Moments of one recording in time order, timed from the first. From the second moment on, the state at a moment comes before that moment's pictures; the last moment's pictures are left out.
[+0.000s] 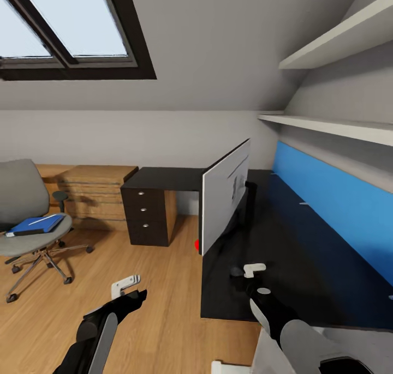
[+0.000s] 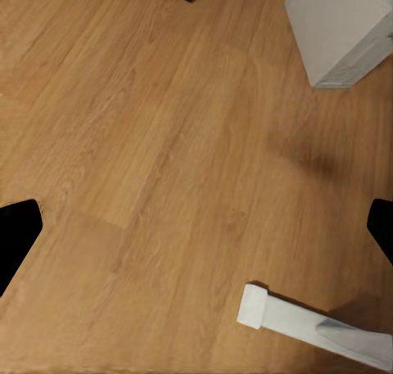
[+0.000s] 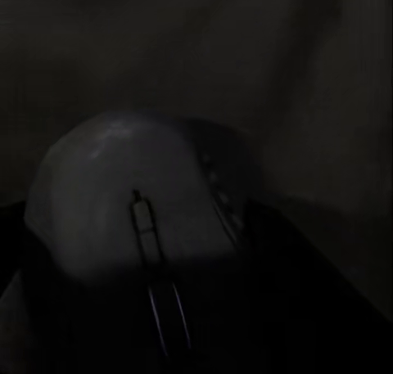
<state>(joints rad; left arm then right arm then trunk) -0.22 -0.13 0.12 -1.35 0.25 0.67 0.18 -0.71 0.06 0.10 -0.31 -0.01 -0.02 -0.05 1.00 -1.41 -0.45</state>
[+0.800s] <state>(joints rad) -0.22 -0.12 0.13 -1.28 0.24 0.67 0.18 -0.71 0.07 0.12 -0.30 0.04 -0.05 -0.05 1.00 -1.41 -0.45</state>
